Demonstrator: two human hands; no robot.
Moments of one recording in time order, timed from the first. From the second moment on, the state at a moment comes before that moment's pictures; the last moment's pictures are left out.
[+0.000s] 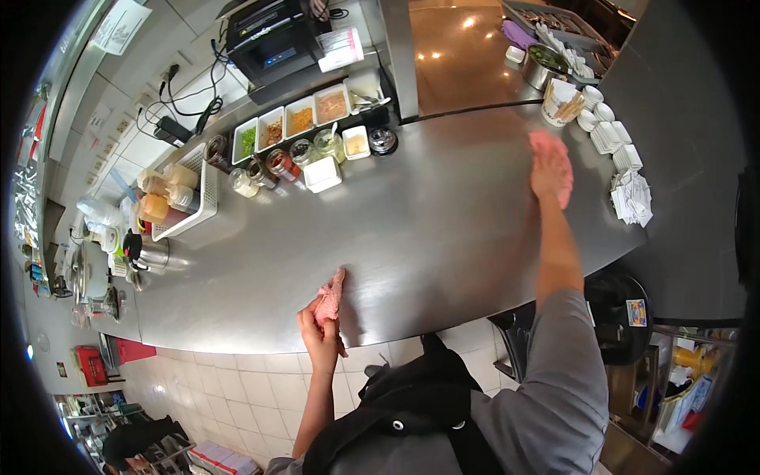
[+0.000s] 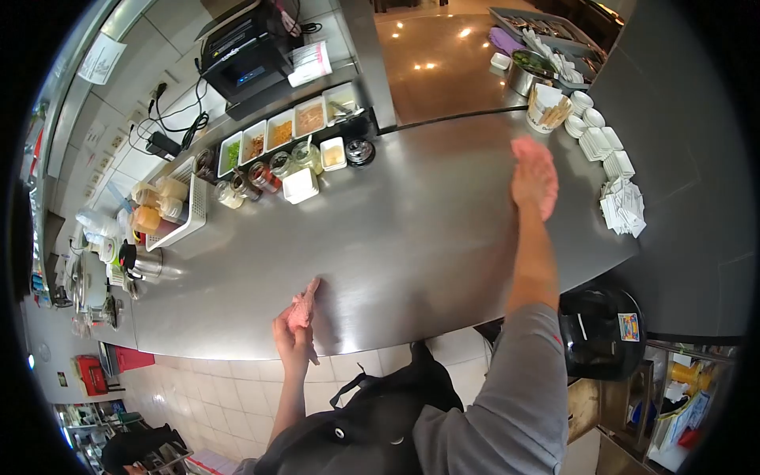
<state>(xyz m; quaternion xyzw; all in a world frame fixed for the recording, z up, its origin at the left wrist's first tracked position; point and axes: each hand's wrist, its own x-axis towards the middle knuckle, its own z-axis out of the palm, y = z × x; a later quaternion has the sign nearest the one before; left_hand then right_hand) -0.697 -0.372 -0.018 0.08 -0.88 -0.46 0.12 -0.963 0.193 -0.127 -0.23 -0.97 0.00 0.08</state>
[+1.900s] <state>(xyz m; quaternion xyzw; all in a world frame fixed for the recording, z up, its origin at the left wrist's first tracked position) -0.523 -0.704 0.032 0.37 -0.74 -0.48 0.29 -0.904 -0.680 -0.071 0.14 -0.99 0.05 0.04</state>
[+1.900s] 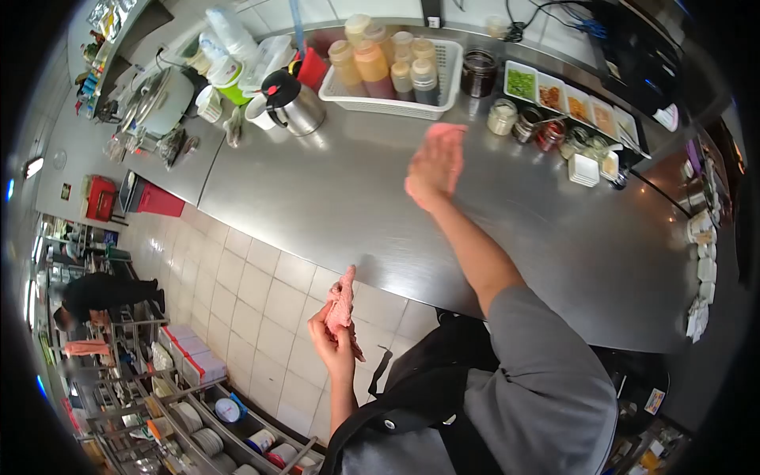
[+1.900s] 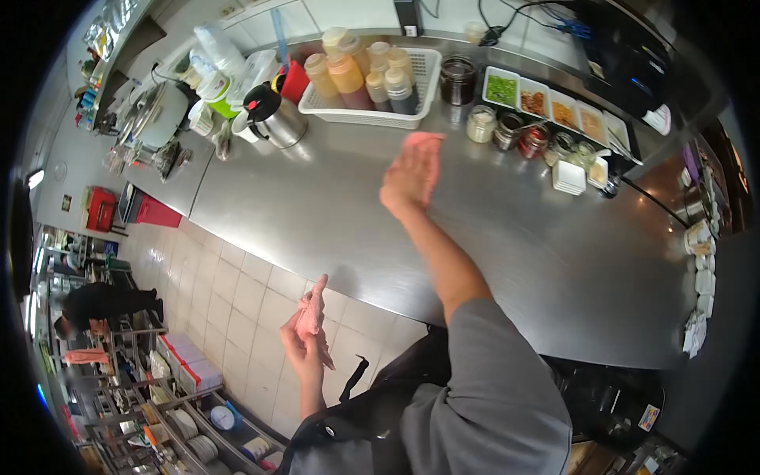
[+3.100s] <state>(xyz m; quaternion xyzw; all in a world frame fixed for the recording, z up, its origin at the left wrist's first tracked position) -0.493 -0.905 0.043 0.30 -0.76 -0.49 0.29 -0.687 -0.828 -0.038 0.55 -0.78 0.30 0.00</state>
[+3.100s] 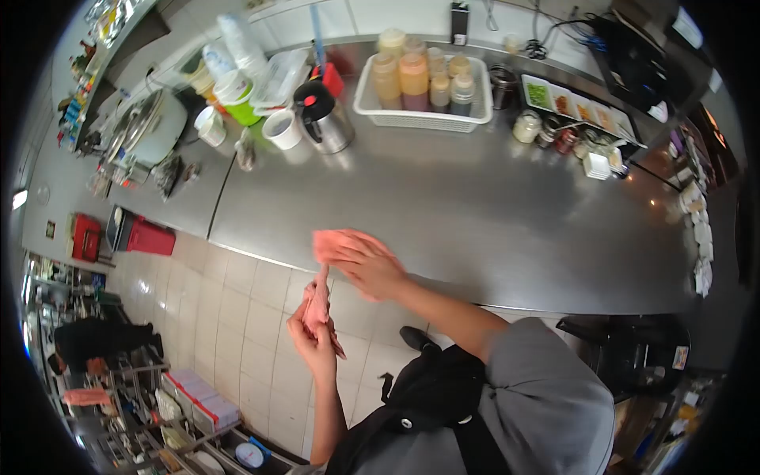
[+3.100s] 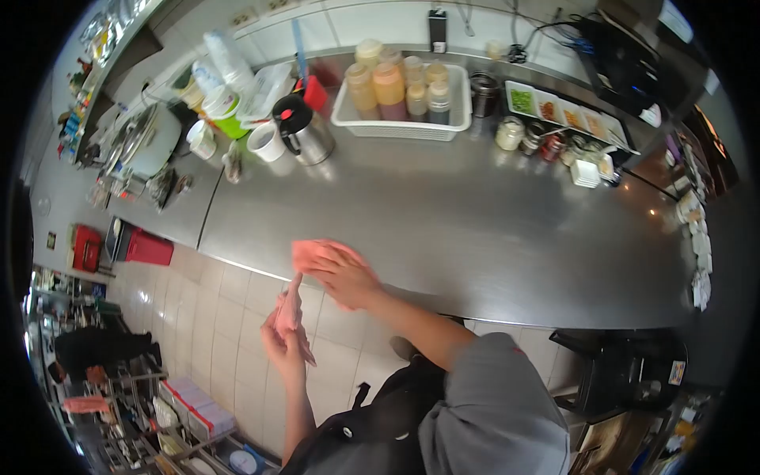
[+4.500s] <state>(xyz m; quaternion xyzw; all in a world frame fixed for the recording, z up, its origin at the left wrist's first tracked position) -0.723 -0.725 -0.074 0.11 -0.99 -0.03 0.13 -0.728 -0.048 -0.109 -0.33 -0.93 0.01 0.15</state>
